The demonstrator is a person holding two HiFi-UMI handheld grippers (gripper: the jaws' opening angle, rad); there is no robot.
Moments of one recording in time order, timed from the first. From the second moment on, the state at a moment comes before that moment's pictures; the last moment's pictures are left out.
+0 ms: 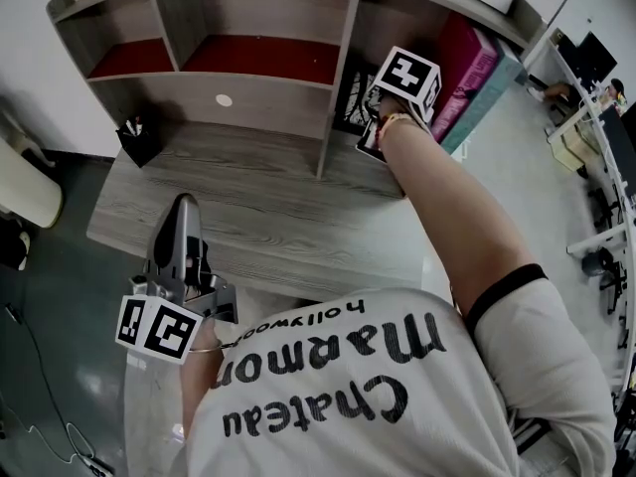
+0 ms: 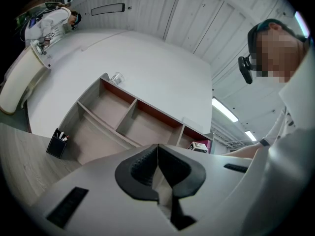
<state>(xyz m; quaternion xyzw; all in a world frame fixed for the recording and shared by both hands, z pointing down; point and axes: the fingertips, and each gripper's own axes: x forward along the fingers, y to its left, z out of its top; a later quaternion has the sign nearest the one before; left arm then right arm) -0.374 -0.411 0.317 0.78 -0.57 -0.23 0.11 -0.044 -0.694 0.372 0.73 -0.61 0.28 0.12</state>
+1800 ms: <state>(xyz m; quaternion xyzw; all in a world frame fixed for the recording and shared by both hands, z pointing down) -0.388 -0.429 0.329 0.78 -0.58 -0.22 0.12 -0.045 -0.716 0.391 0.72 -0.62 0.27 0.18</state>
